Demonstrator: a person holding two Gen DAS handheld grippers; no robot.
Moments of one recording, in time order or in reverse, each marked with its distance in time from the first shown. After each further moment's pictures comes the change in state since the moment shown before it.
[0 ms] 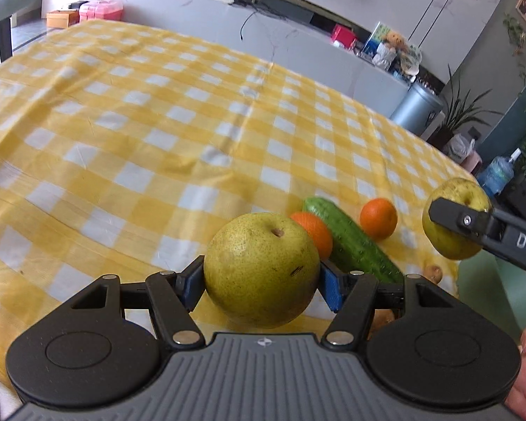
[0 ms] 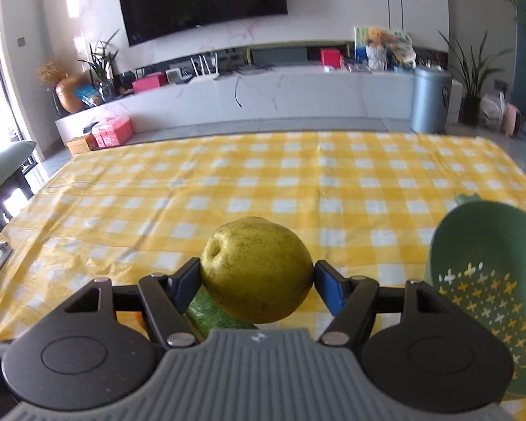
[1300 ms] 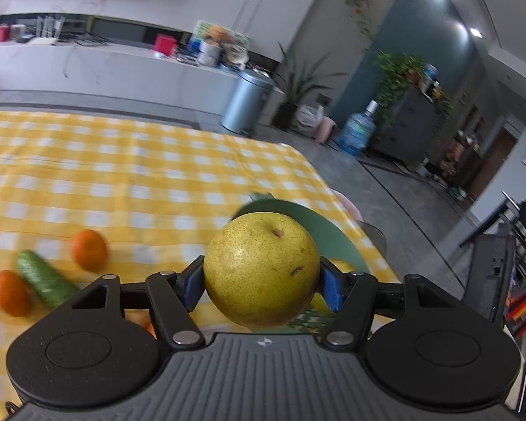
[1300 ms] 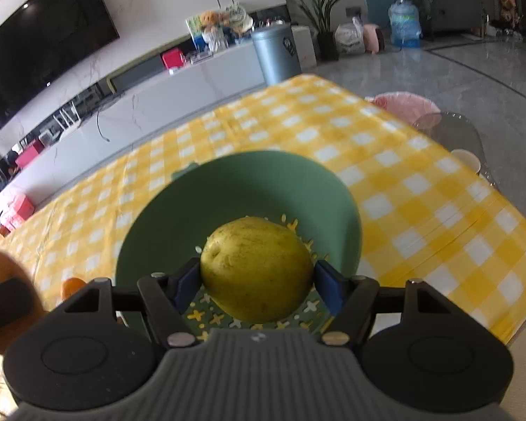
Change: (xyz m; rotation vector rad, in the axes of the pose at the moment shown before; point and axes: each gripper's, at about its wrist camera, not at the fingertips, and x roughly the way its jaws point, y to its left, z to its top) left arm -0.005 -0.198 -0.016 0.326 -0.002 -0.428; right arm -0.070 -0.204 -0.039 0.438 0.049 -0.276
